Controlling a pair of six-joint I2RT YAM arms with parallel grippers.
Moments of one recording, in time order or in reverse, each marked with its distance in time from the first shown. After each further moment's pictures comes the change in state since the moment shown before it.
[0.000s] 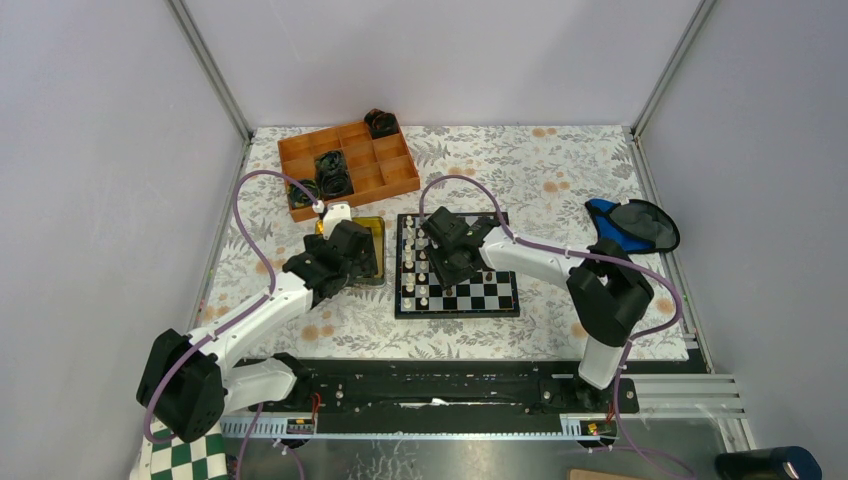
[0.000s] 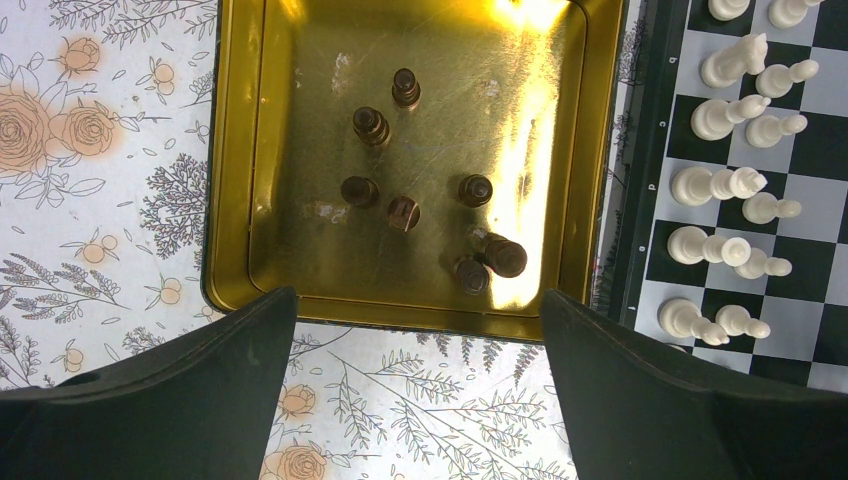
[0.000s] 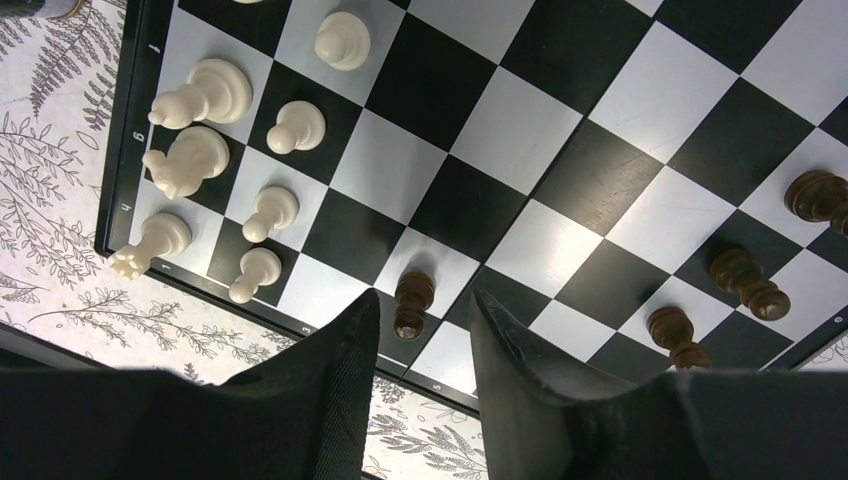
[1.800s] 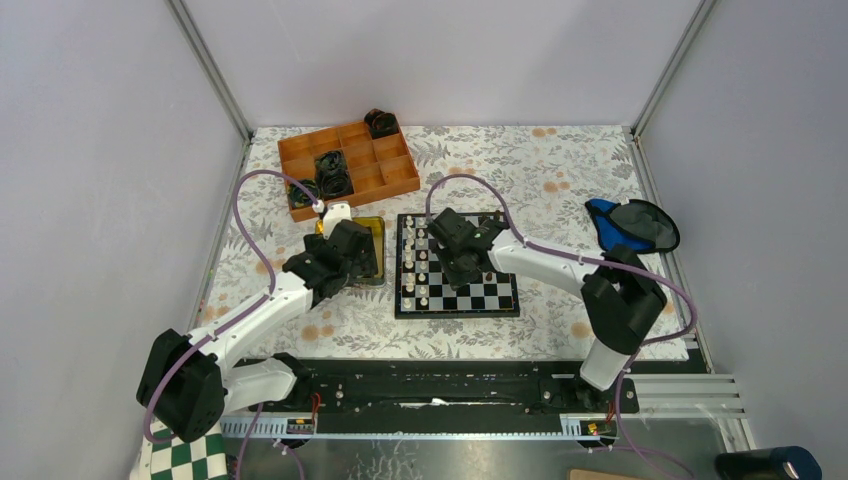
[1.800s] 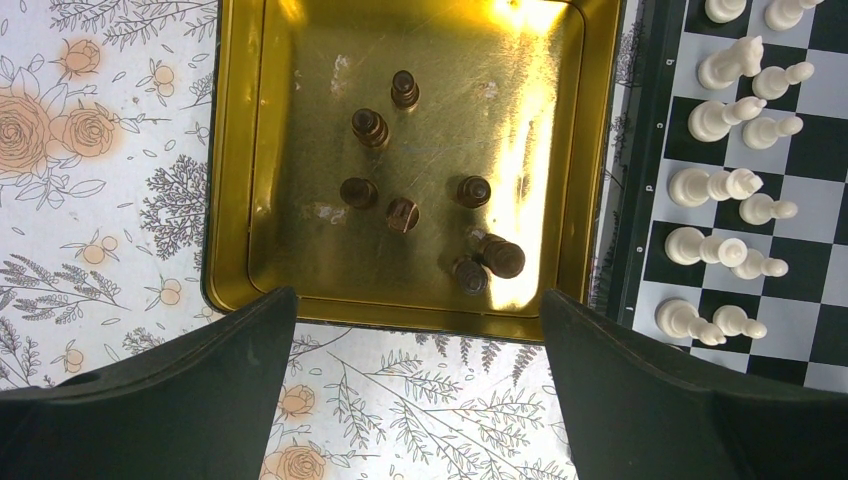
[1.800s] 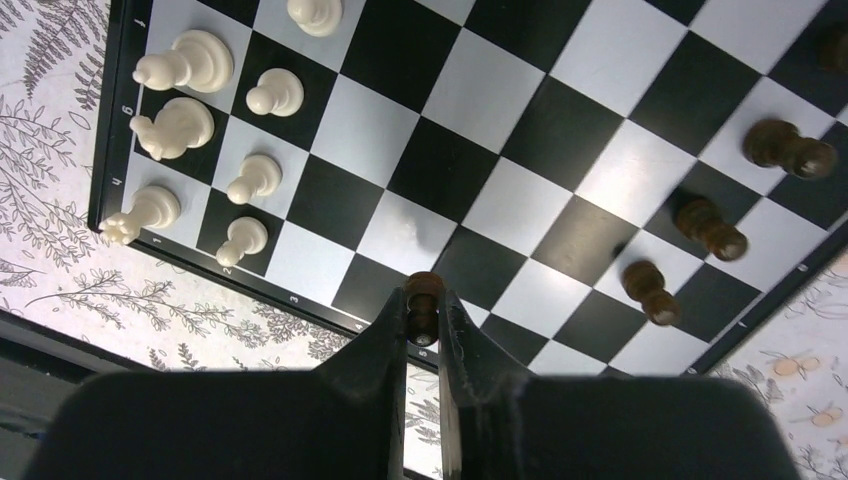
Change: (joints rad) left arm 0.000 0.000 0.003 -0.002 0.000 0.000; right arm 0.001 -0.051 -0.034 -0.016 0.017 0.020
